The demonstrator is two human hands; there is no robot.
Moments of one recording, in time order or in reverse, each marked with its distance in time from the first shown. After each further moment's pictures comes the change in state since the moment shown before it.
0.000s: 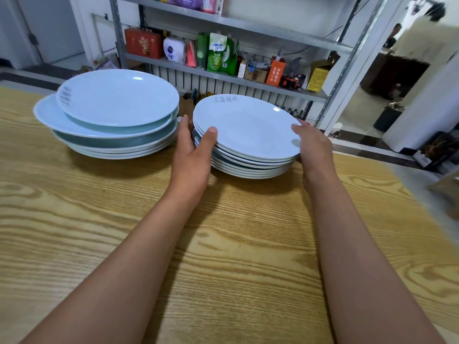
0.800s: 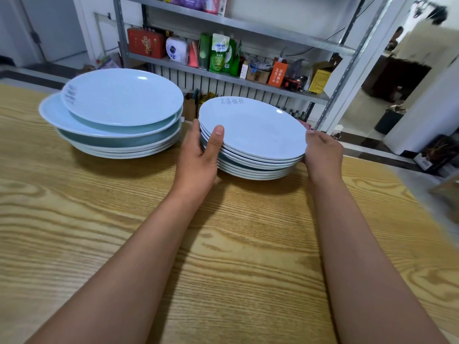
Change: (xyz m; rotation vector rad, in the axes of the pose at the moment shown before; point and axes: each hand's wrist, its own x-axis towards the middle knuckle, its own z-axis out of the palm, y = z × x) left_hand 0.002 -0.006 -0.002 0.160 -0.058 0.098; right_hand 0.014 0.015 -0.004 -0.035 0.148 -0.057
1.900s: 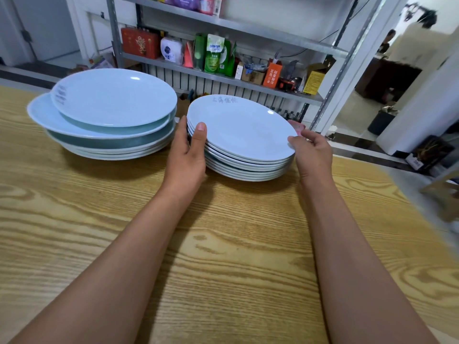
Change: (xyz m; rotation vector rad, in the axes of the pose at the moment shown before) left_hand -0.001 0.008 -0.004 -0.113 0.060 -0.076; right_hand -0.010 -0.004 -0.001 0.085 -0.056 0.033
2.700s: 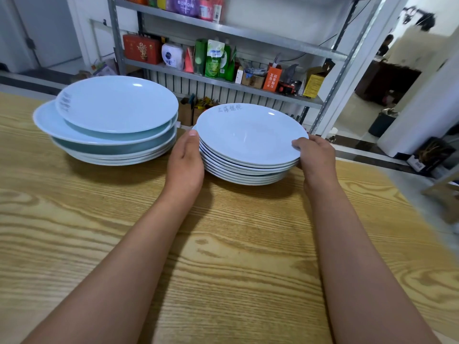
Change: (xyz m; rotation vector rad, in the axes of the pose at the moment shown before) left_hand 0.000 0.007 0.003 -0.012 0.092 -0.095; right_hand 0.010 -0.004 -0.001 -0.062 0.002 -0.003
